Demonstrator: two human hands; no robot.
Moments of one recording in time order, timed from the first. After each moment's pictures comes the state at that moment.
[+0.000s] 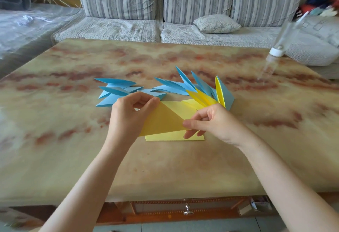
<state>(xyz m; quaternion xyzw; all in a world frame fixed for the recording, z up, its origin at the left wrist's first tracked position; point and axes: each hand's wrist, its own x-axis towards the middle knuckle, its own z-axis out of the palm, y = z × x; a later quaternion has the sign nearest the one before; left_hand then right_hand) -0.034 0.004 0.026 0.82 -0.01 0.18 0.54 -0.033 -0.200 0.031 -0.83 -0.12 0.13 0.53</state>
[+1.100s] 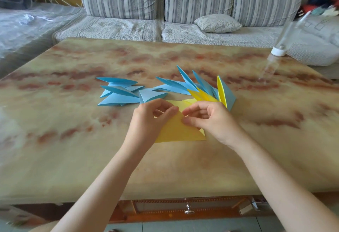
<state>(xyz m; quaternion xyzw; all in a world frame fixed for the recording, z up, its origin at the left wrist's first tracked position) -0.036 -0.018 0.016 0.85 -0.04 0.11 0.52 -0.030 -0.192 0.024 -0.82 -0.12 0.03 0.56</state>
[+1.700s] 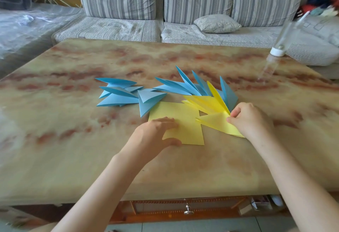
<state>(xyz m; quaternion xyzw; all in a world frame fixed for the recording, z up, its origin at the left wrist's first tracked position) -0.031 -0.011 -0.016 0.95 -0.20 0.01 0.23 -0.012 -0.264 0.009 -0.97 0.16 -0.08 0.17</state>
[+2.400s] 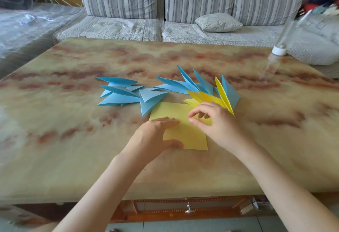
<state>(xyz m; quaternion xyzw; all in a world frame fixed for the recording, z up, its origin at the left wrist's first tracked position) -0.033 -0.010 -0.019 0.95 -0.18 0.01 0.27 -0.026 -0.207 0.004 -0.92 -0.20 -0.14 0.30</state>
